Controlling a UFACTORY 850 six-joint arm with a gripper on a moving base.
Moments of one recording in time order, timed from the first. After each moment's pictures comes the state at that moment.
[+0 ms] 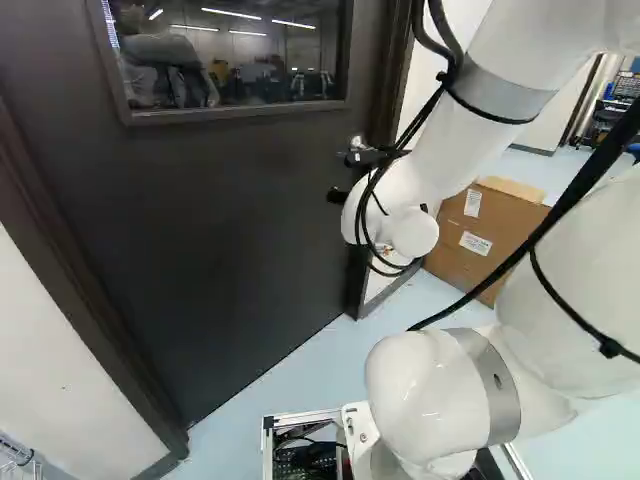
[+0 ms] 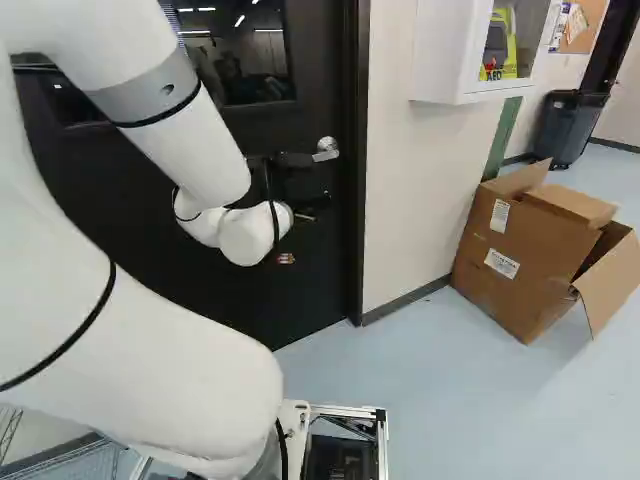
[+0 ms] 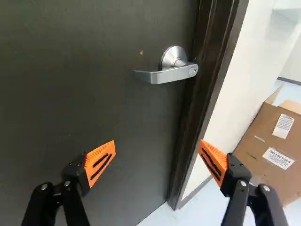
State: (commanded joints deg) arm -2.3 12.1 -15.4 0.0 50.0 0.0
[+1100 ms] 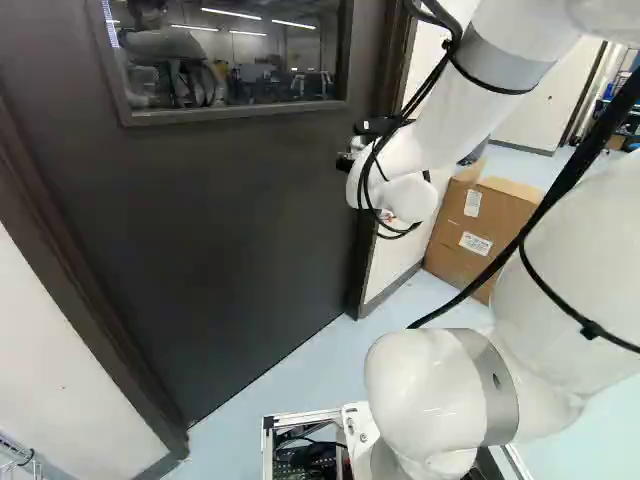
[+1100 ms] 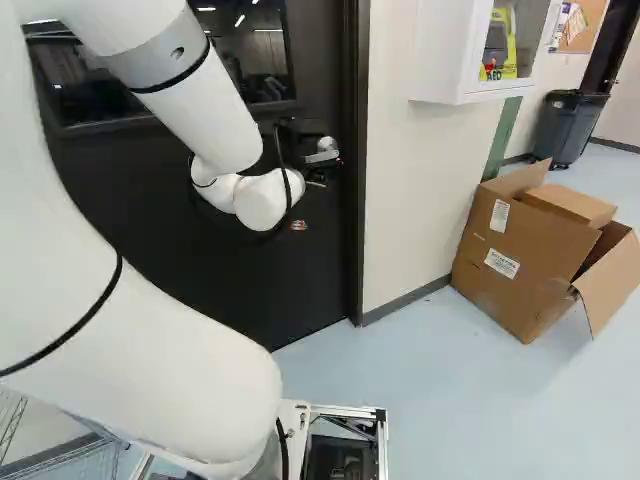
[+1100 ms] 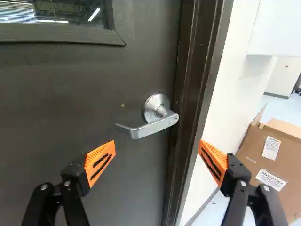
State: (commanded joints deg) arm -5.5 10.2 -24.6 0.0 50.0 0.0
